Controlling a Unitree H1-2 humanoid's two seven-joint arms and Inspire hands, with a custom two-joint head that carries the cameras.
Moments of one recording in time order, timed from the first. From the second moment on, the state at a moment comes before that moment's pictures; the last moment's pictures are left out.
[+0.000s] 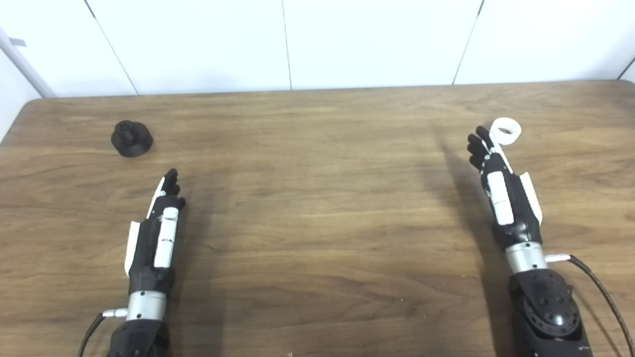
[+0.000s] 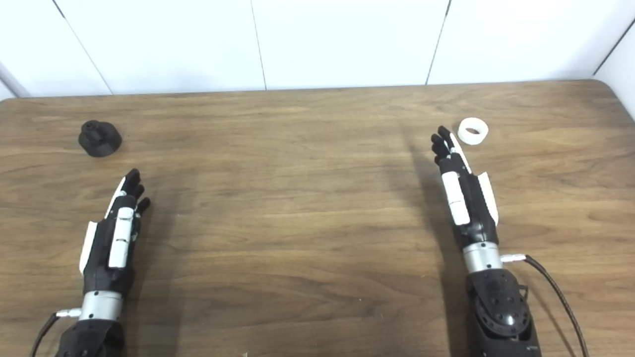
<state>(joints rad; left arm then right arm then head) 0.19 0.09 0.15 -0.19 -0.06 -0.08 -0.05 0.01 -0.13 -0.08 -0.03 -0.04 -0.15 0.05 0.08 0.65</state>
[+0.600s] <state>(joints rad) 0.19 0.09 0.15 -0.19 -0.05 -0.08 -0.05 0.01 -0.13 -0.09 -0.03 -0.02 -0.15 0.06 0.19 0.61</state>
